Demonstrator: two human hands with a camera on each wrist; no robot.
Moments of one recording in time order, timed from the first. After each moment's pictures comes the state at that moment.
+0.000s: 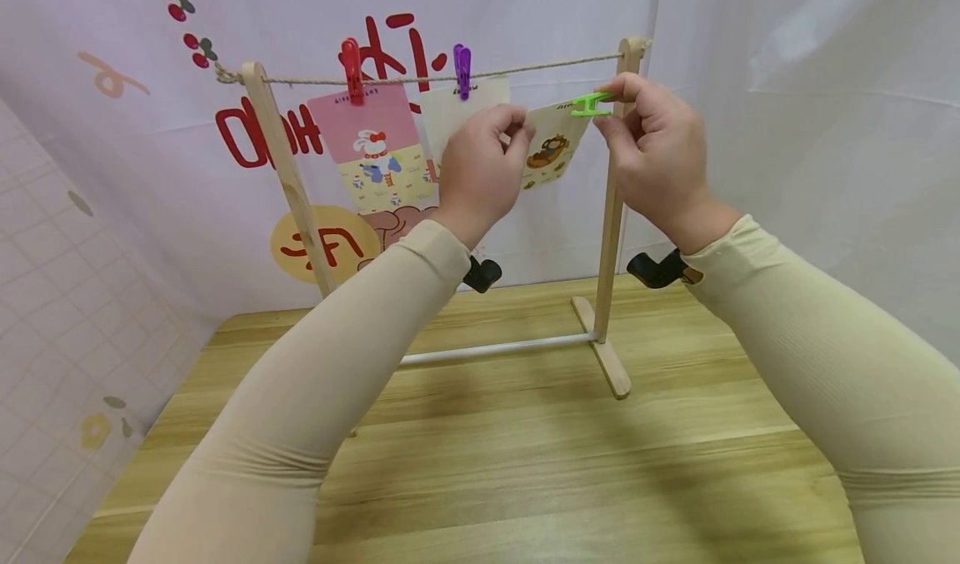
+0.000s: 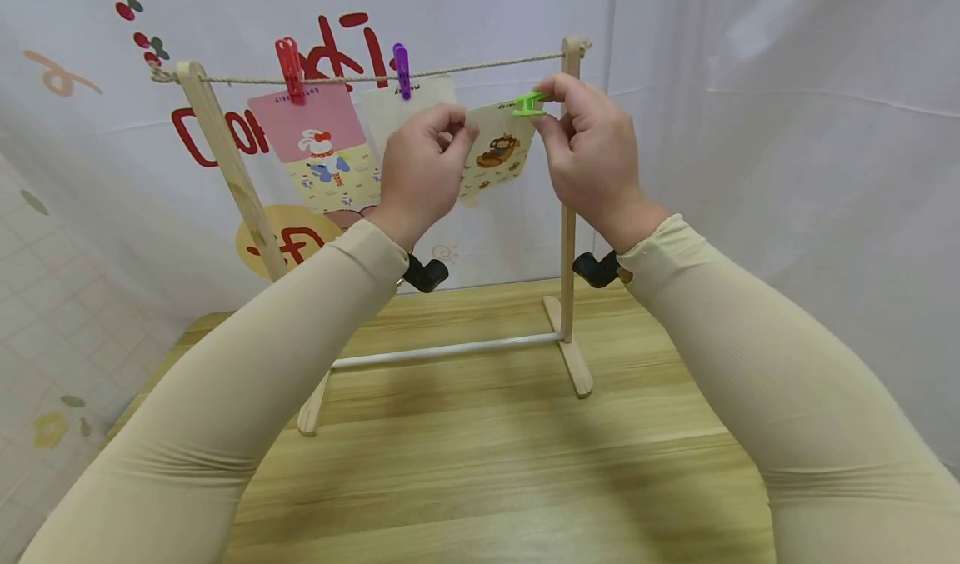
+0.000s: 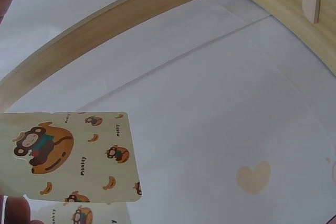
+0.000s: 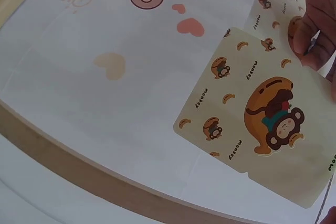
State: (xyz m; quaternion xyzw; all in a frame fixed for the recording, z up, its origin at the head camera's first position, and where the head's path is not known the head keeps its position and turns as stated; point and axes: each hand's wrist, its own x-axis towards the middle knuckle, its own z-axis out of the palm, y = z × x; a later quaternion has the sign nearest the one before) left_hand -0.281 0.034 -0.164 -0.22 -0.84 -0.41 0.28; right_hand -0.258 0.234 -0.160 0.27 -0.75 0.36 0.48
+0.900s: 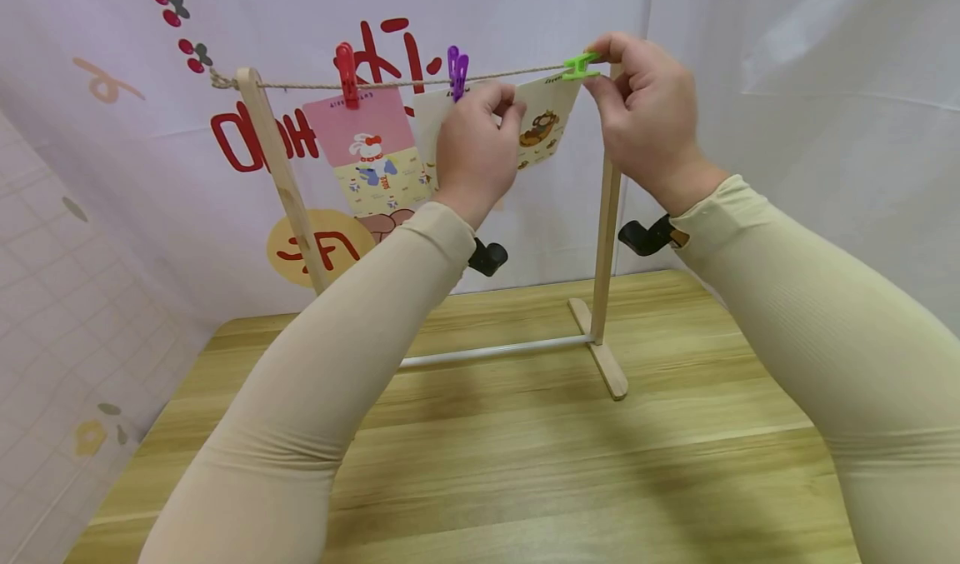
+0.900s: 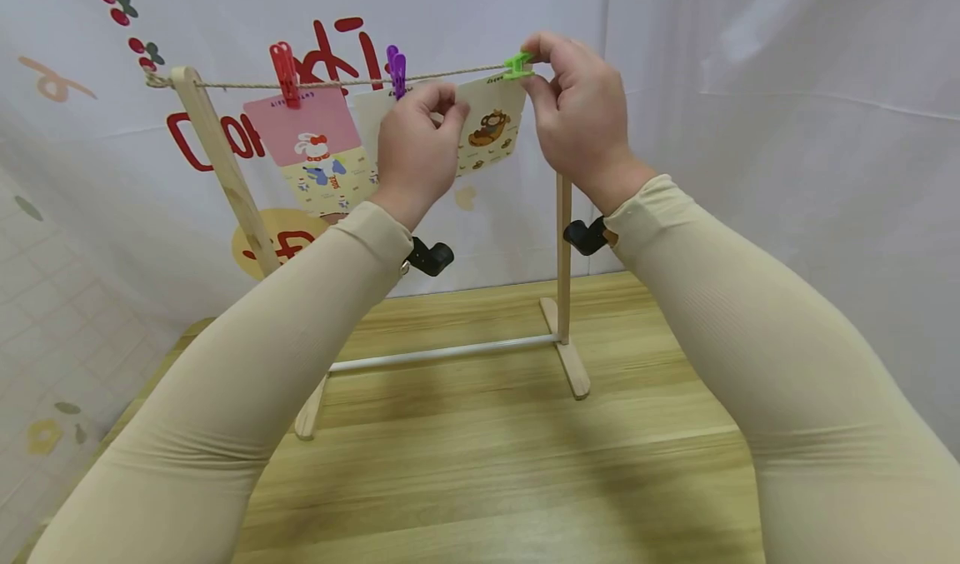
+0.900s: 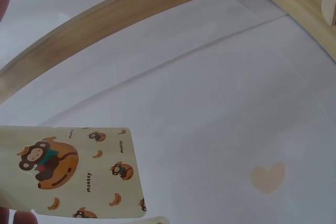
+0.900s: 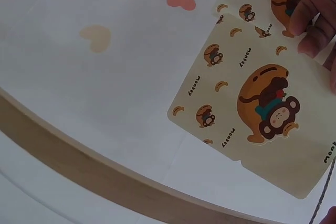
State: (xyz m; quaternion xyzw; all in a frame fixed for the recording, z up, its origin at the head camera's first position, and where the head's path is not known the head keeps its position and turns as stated) left_hand -0.285 0.041 -0.143 -0.18 -0.83 -0.44 0.28; right_hand -0.272 0.226 -0.129 0.22 -0.78 0.34 0.48
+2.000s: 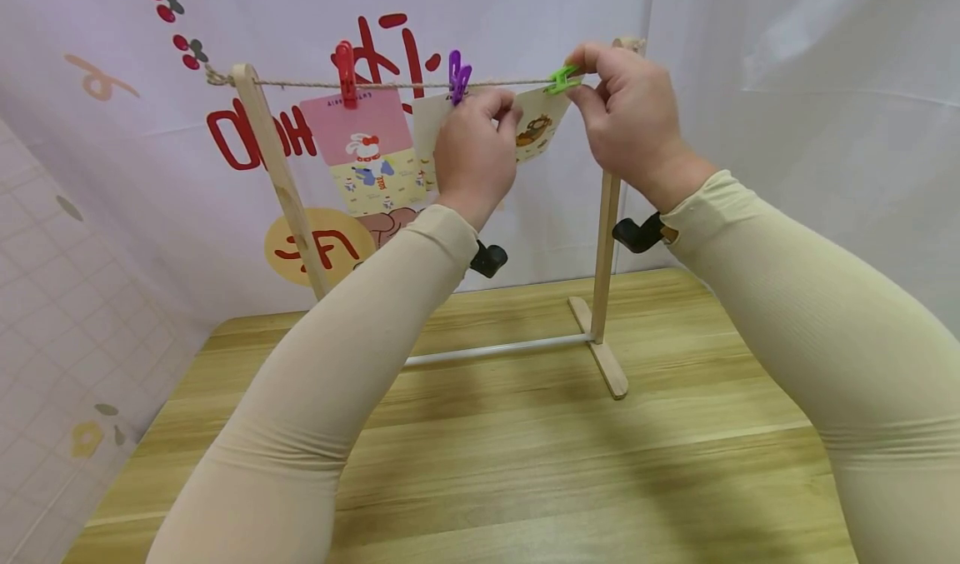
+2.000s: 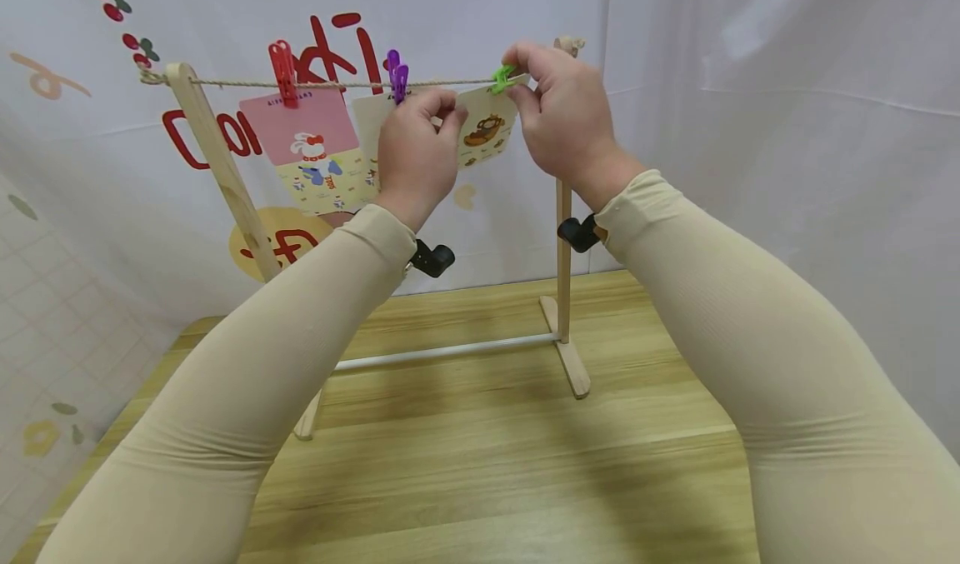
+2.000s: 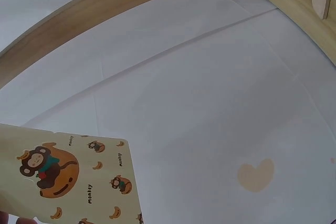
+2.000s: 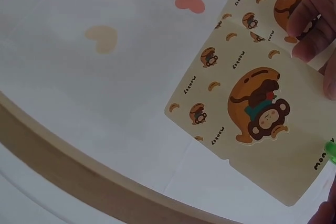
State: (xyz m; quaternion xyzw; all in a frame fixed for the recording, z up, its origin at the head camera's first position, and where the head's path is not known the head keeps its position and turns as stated) left_hand -0.292 0.042 -0.150 -0.15 -0.85 -0.41 0.29; right_hand -0.274 0.220 -0.125 0.23 -0.84 0.27 0.41
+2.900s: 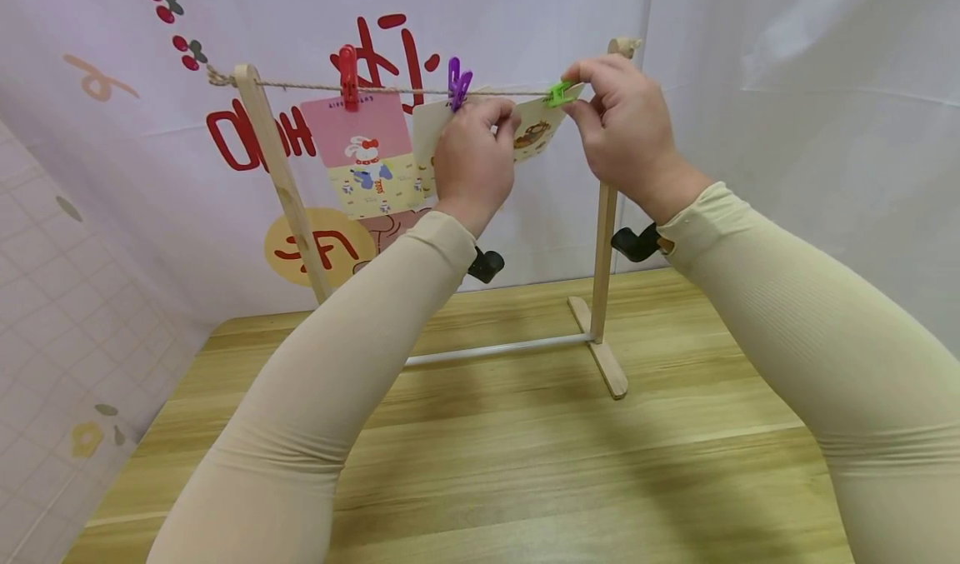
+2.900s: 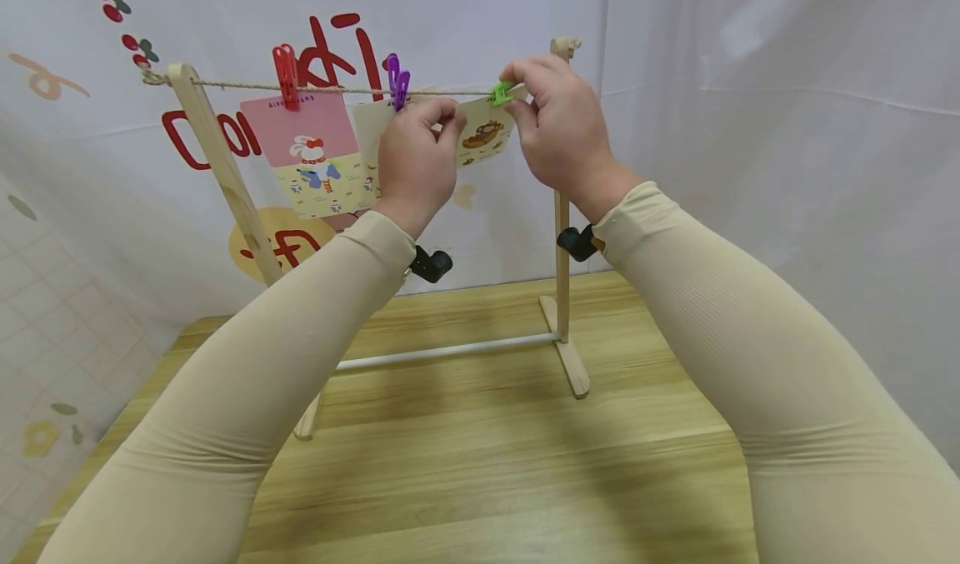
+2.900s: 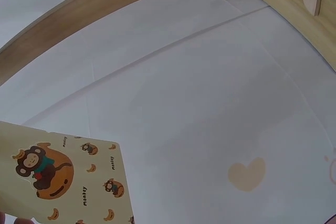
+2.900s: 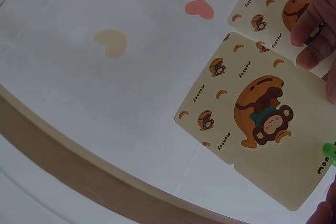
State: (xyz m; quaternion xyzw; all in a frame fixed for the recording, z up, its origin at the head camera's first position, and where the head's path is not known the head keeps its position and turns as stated) left_hand -0.291 0.039 -0.156 -0.15 -0.86 -0.39 0.30; right_hand -0.267 0.216 -0.132 0.24 -0.84 0.27 0.40
